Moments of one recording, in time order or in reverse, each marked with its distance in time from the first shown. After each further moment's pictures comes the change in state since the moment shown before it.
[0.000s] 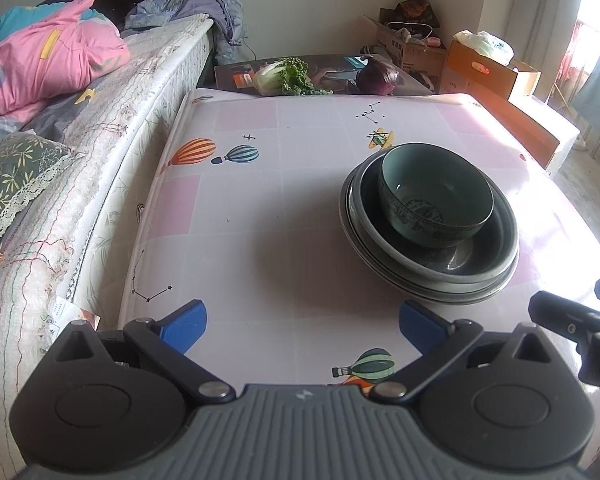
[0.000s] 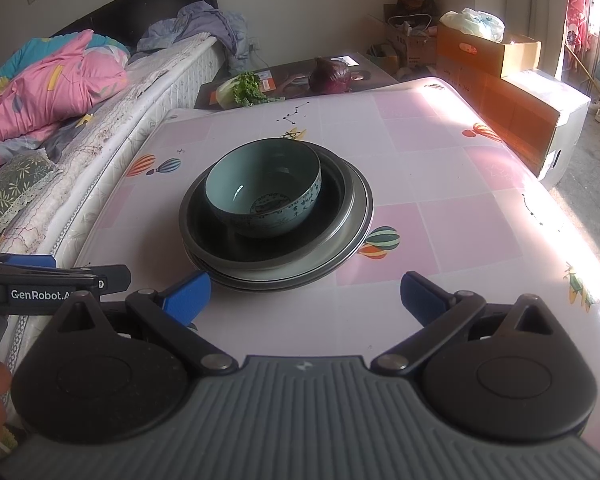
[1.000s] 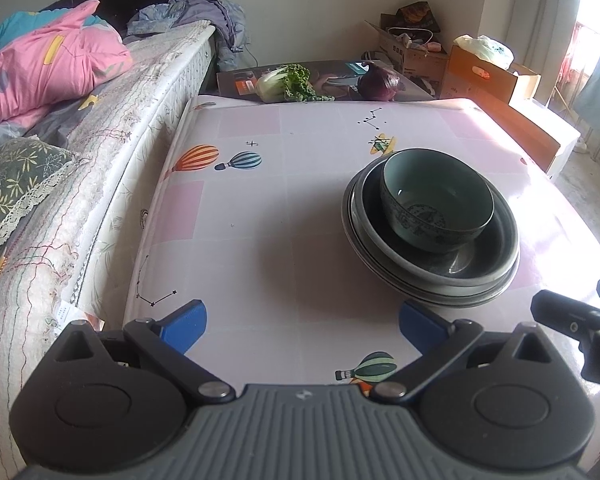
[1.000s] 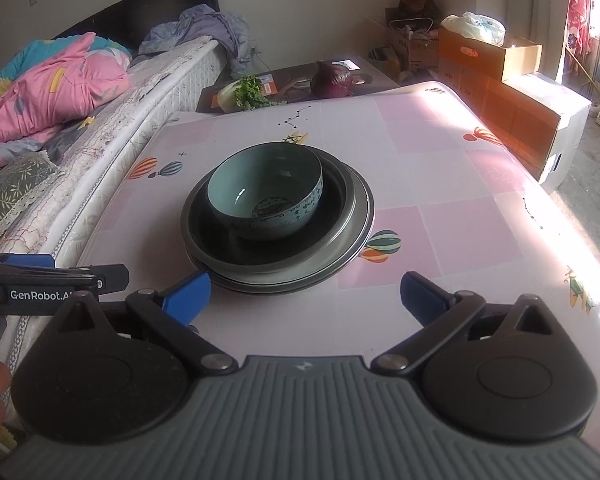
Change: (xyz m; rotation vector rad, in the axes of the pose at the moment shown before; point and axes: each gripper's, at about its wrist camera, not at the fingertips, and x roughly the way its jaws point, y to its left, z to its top) left arm -0.003 0.001 0.000 0.002 -0.015 0.006; right arm 0.001 0.002 0.001 -0.002 -0.009 0.003
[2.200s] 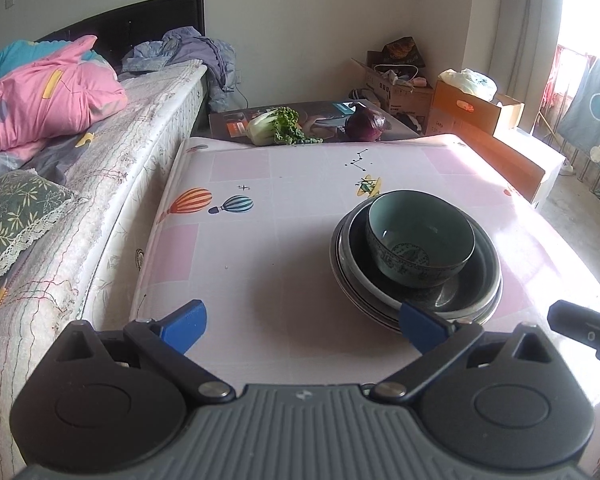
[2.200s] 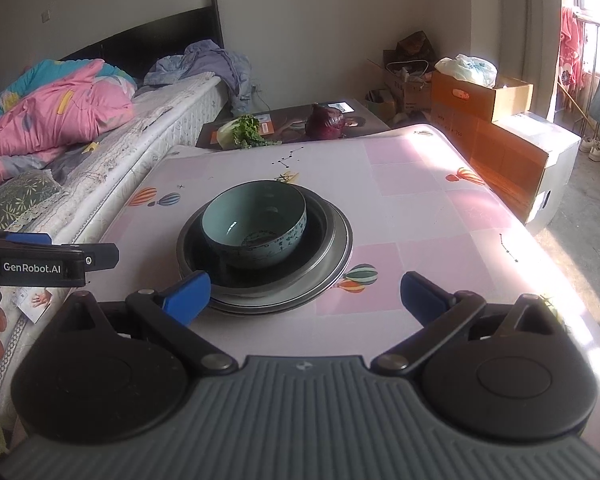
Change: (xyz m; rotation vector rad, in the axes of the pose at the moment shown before) left arm -0.014 0.000 0.003 0.013 -0.116 -0.027; right arm -0.031 -0.013 -0.005 -0.020 -0.118 -0.001
